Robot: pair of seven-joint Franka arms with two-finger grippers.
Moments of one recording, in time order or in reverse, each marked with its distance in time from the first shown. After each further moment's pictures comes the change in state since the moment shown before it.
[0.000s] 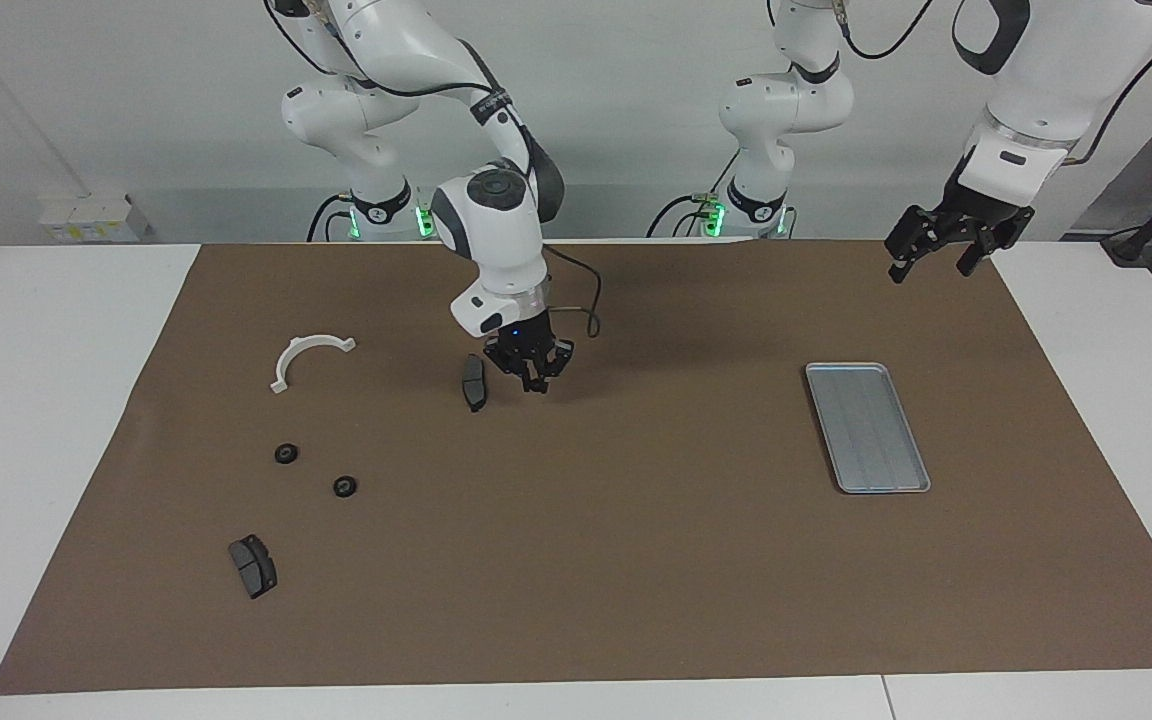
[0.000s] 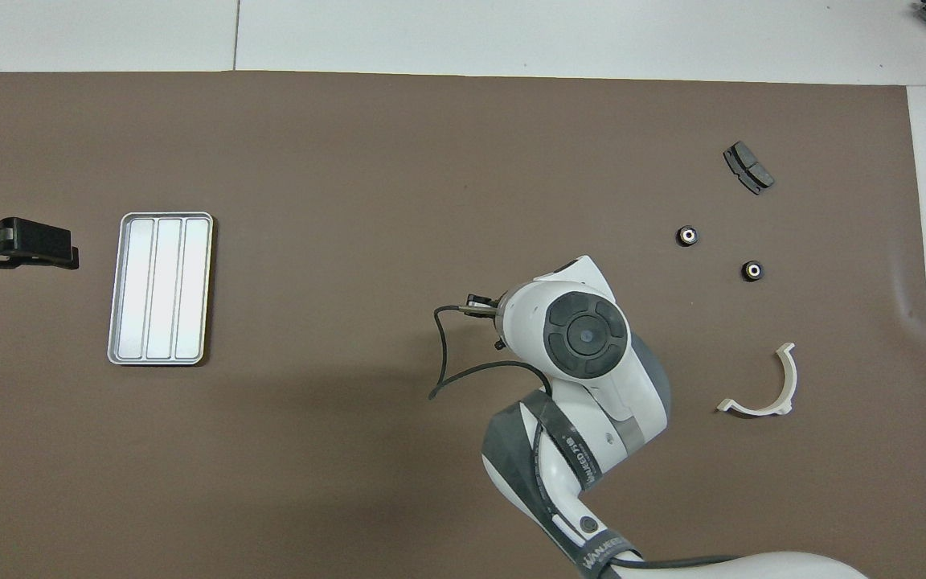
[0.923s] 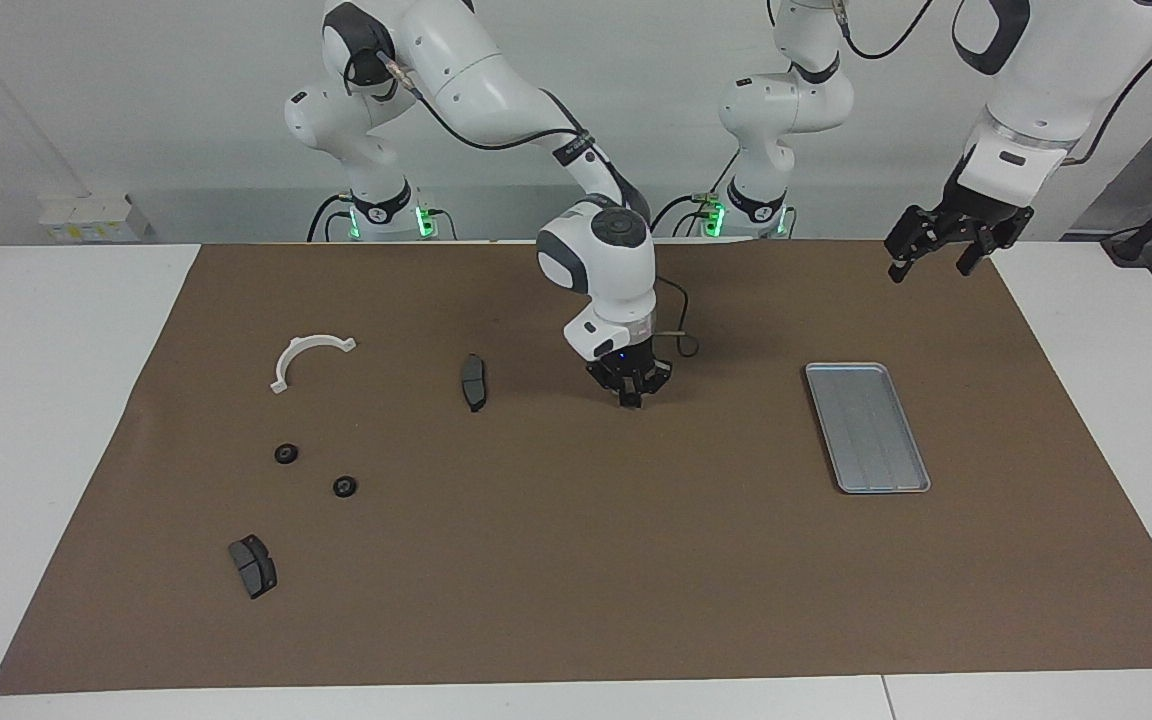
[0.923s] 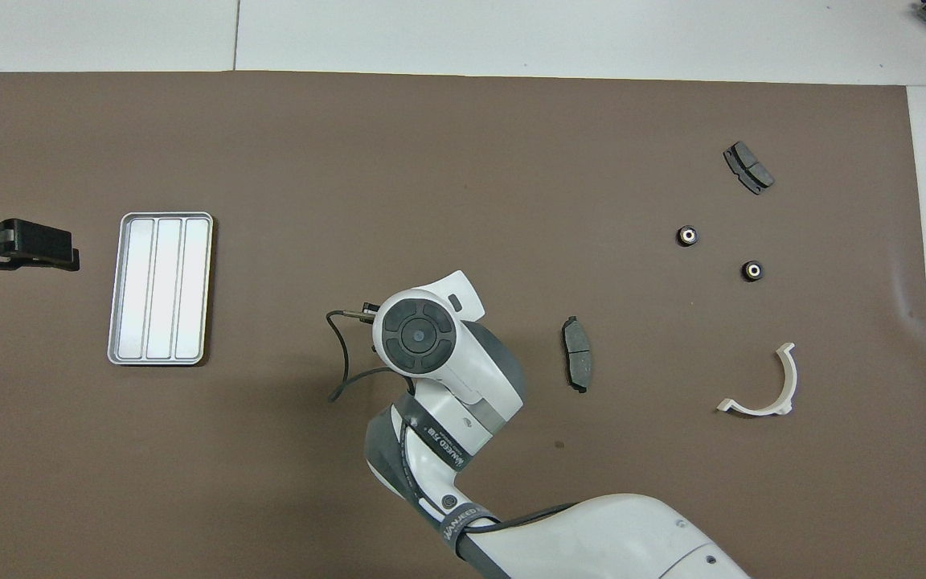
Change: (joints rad) left arm 0.000 0.000 -0.002 0.000 0.000 -0.007 0.000; right arm 0.165 0.319 -0.002 0.322 -0.006 -0.032 0.208
